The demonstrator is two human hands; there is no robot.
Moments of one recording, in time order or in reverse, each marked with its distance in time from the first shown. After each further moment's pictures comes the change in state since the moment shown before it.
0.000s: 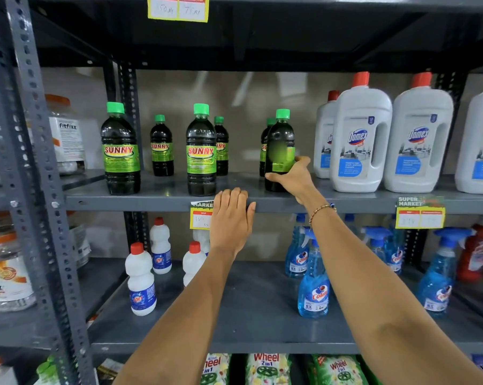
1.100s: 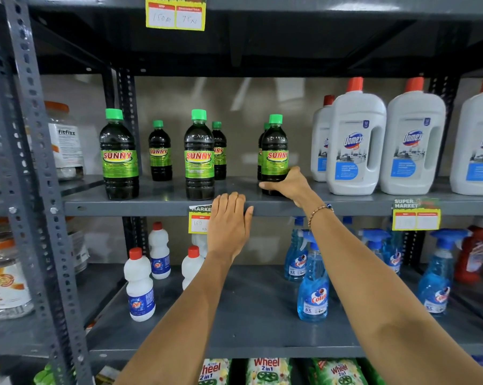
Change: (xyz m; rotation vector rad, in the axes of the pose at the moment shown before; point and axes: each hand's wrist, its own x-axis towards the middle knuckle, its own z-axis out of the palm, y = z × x) left_hand -0.001 -0.003 0.001 0.013 0.032 0.035; right_hand 0.006 0.008 -0.003 -0.074 -0.093 0.041
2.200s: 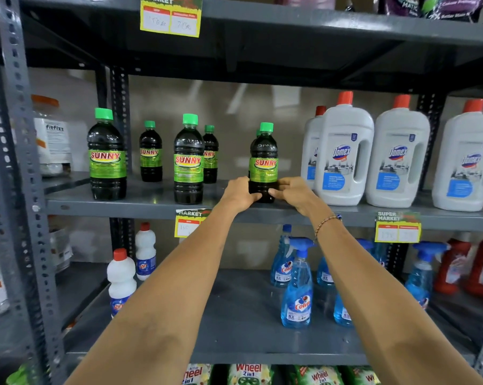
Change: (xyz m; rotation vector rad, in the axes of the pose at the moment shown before) left_hand 0.108 0.028 -0.010 -0.624 -0.683 -0.405; right_hand -0.004 0.006 -0.032 0.096 -0.159 -0.030
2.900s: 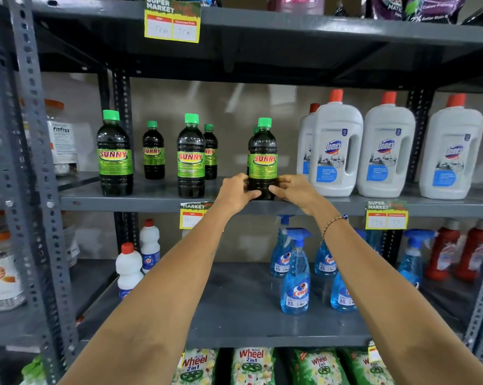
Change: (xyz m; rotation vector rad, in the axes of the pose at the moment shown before) left_hand -0.036 -0.004 -0.007 -0.111 0.060 0.087; right_hand -0.051 -0.009 -0.005 0.027 -0.072 -0.053
